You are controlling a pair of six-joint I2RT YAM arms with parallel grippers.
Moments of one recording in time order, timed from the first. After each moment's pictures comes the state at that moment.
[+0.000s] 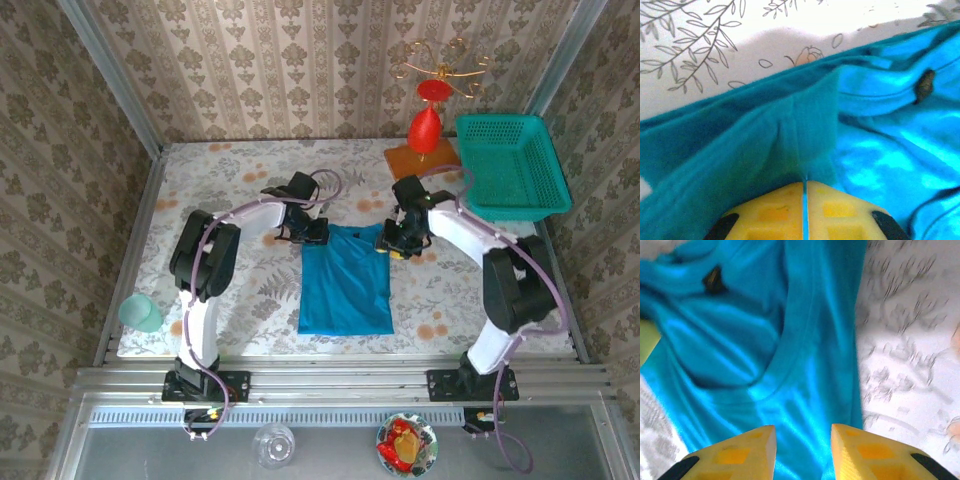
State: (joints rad) left arm -0.57 2.04 1.46 -0.61 0.38 -0.31; right arm 0.32 1.75 1.25 -0.82 -0.25 0.63
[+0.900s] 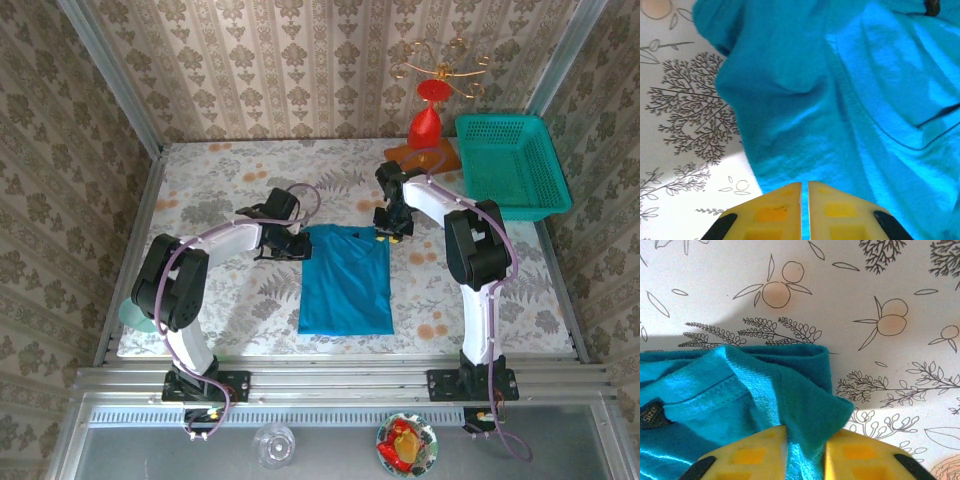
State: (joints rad) left arm -0.55 1.76 1.13 -0.53 0.34 -0.38; right arm 0.30 2.12 1.61 -0.98 -0.11 0.53
